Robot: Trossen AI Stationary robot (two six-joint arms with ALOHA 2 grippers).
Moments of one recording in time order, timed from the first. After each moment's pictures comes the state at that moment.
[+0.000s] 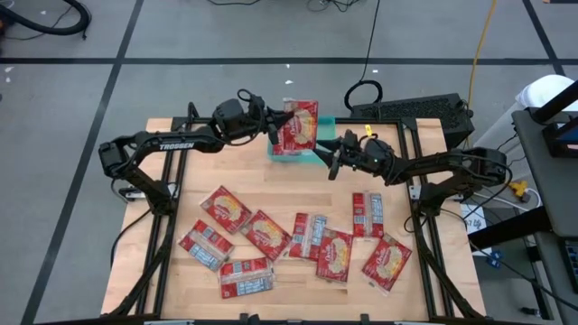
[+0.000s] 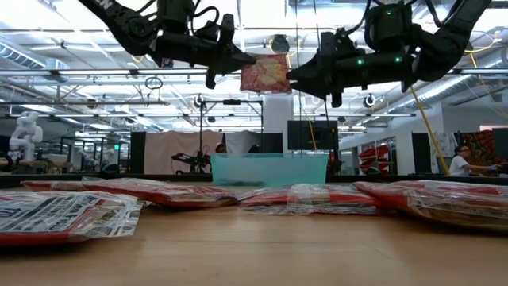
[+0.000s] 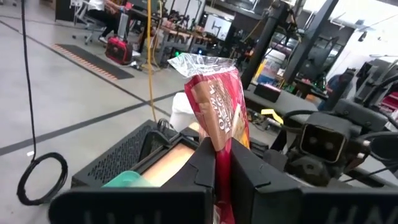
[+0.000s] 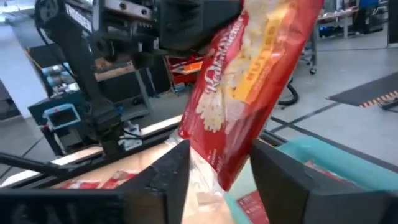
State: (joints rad) left arm 0.51 1.54 0.95 0.61 0.17 -0.33; right arm -0.35 1.40 0.44 0.98 0.02 0.25
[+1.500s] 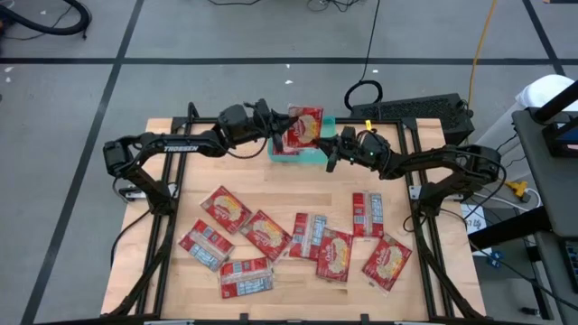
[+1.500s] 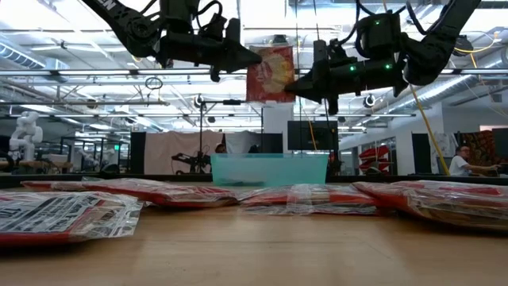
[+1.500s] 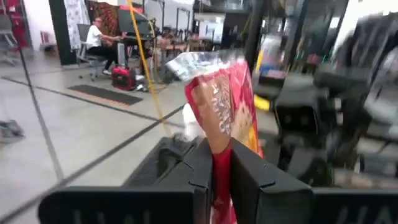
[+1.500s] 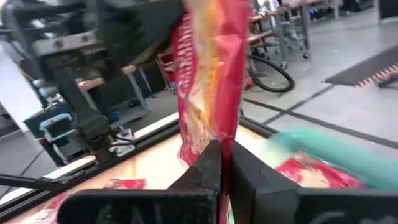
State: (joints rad) left arm 0.45 1.58 0.95 0.65 0.13 -0.05; right arm -0.42 1.45 0.49 0.96 -0.03 0.35
